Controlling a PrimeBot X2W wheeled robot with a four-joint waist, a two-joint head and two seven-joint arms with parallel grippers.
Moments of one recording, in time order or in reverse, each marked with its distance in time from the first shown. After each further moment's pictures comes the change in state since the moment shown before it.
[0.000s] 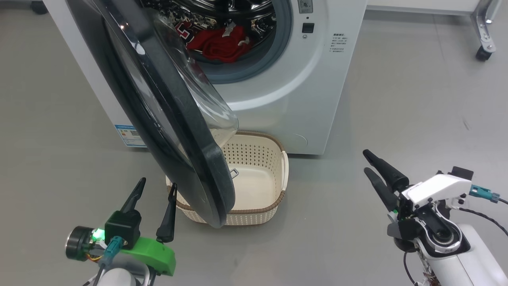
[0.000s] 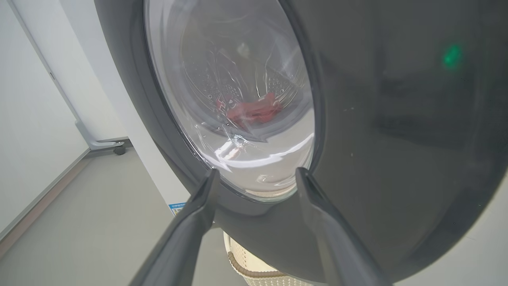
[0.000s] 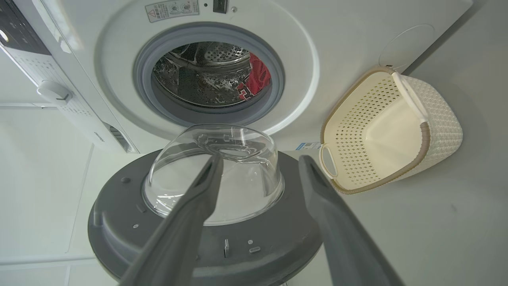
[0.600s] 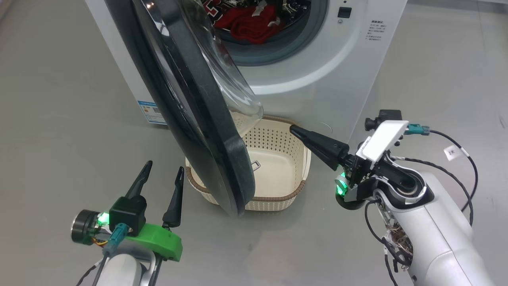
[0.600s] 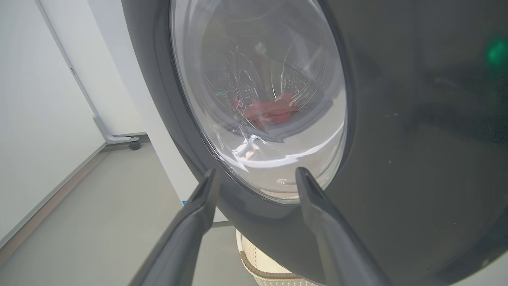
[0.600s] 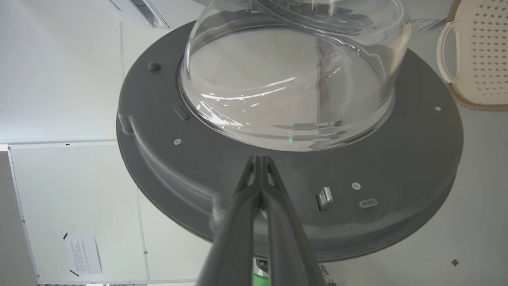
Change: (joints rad) left arm -0.056 -0.016 -0.019 -0.013 -0.004 0.000 0.000; right arm -0.241 0.072 0.156 0.024 0.151 -0.008 0.303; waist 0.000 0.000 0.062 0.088
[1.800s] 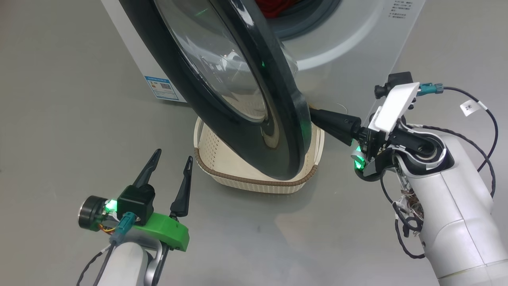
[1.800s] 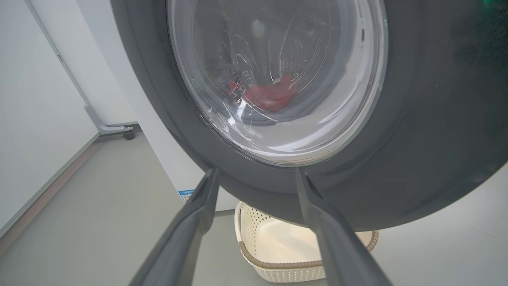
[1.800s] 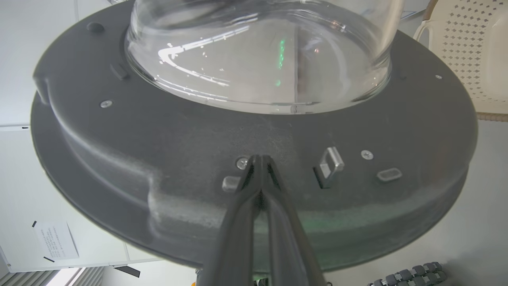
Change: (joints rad) left arm -0.055 -0.002 -0.038 0.011 -0.007 -0.004 0.000; right arm -0.136 -0.008 -0.115 0.069 -0.165 -0.022 0.210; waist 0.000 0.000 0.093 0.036
